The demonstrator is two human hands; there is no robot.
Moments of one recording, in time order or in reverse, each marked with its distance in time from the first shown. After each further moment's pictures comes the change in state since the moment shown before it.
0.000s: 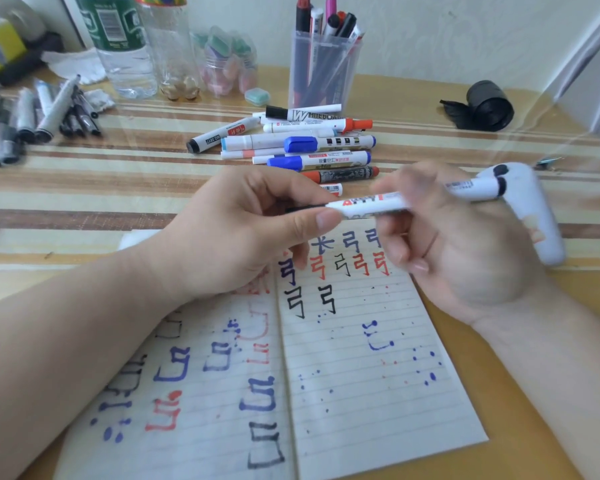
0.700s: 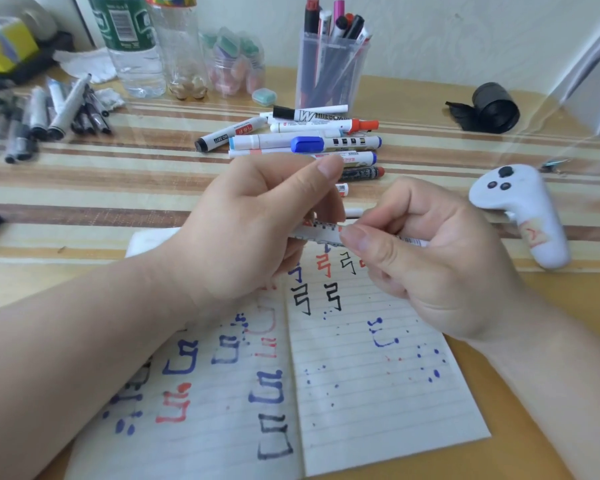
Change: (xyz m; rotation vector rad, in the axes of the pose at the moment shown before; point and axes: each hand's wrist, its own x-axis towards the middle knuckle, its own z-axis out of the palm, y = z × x) left_hand -0.005 0.021 0.017 -0.083 0.169 -0.068; right_hand -0.010 0.010 0.013 -0.228 -0.154 -0.135
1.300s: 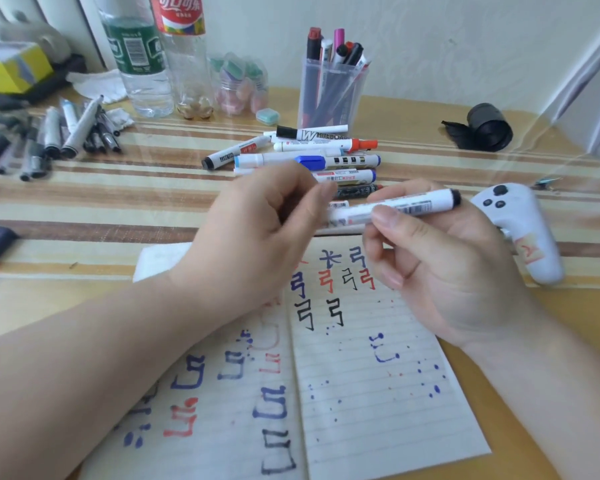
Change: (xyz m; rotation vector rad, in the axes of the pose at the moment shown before) left_hand 0.004 -0.012 -0.005 0.610 0.245 0.356; right_hand 0.009 0.003 -0.004 0.306 0.136 0.079
